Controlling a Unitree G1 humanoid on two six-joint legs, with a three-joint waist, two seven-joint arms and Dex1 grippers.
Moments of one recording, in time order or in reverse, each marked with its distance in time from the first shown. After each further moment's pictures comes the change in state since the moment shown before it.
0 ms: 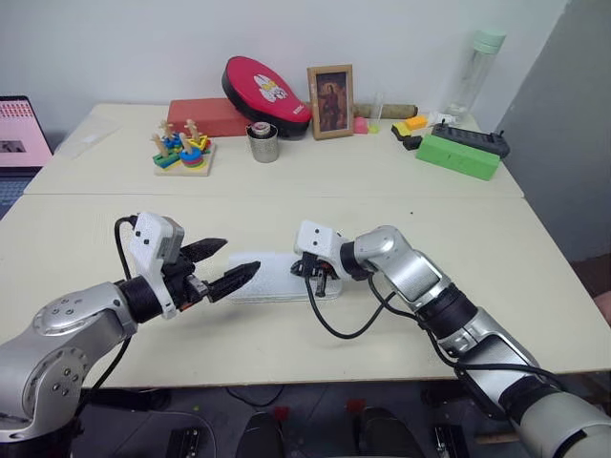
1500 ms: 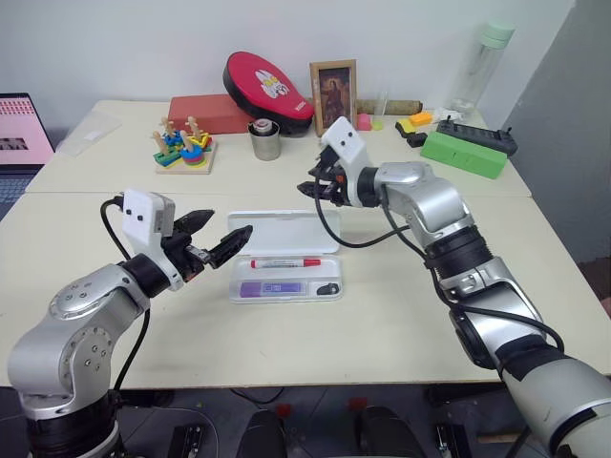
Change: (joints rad) left arm -0.132 -0.184 0.051 -0.014 0.160 0.031 0.033; right arm -0.313 0.026 -0.232 0.266 0.156 0.049 -0.246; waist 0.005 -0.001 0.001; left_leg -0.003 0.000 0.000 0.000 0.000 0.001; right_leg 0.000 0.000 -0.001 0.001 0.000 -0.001
